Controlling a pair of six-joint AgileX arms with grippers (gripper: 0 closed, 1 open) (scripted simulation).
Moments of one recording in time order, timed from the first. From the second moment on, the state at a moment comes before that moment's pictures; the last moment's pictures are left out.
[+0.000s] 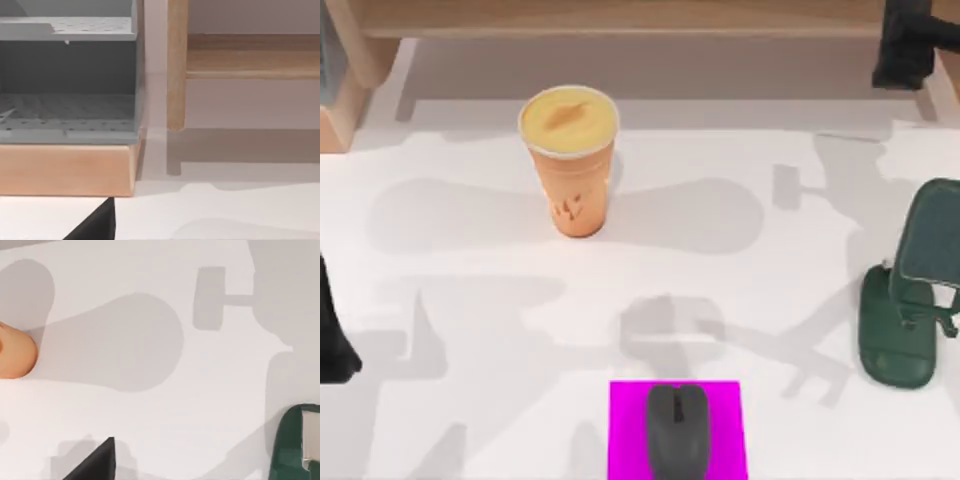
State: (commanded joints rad) left arm 0.00 0.00 0.00 0.00 0.00 0.00; right arm 0.27 1.49 1.47 -0.97 -0.07 0.41
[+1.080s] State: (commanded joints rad) left arm 0.00 0.00 0.00 0.00 0.00 0.00; right arm -0.20 1.34 0.76 -0.98 -0.02 -0.28
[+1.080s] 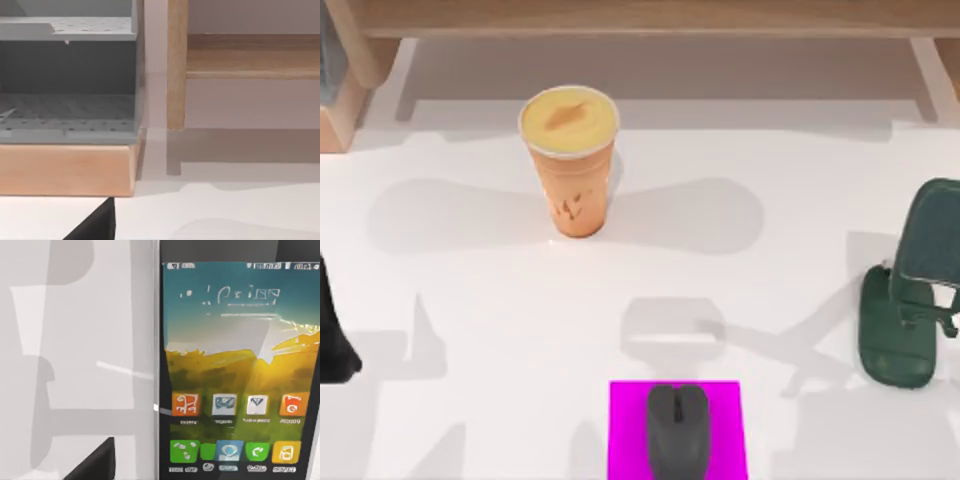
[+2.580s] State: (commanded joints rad) left arm 0.00 0.00 0.00 0.00 0.00 0.00; right arm -0.19 1.51 0.58 -0.63 -0.02 -0.27
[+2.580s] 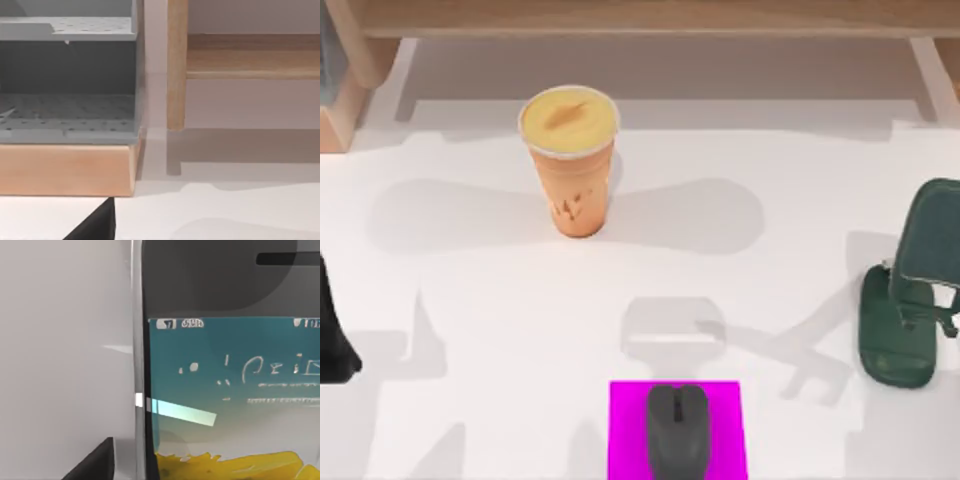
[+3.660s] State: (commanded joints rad) left arm 0.00 0.00 0.00 0.00 0.00 0.00; right arm -0.19 1.46 0.62 -0.69 -0.01 -0.27
